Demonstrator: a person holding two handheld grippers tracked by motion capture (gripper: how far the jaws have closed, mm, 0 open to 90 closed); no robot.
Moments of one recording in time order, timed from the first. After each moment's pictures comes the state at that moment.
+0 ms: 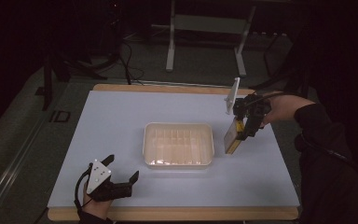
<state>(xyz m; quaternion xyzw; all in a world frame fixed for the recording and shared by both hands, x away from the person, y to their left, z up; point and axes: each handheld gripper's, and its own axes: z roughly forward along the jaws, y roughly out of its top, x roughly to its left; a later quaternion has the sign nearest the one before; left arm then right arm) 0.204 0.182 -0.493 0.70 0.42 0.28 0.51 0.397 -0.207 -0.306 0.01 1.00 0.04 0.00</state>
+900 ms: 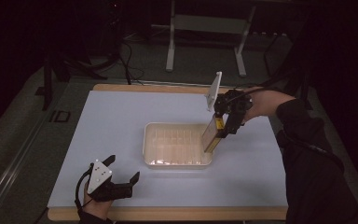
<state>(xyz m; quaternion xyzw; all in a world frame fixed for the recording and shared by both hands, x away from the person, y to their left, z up) 0.204 0.182 -0.494 0.70 0.41 0.28 0.51 0.391 -0.155 -0.293 -0.04 0.99 0.09 0.00</state>
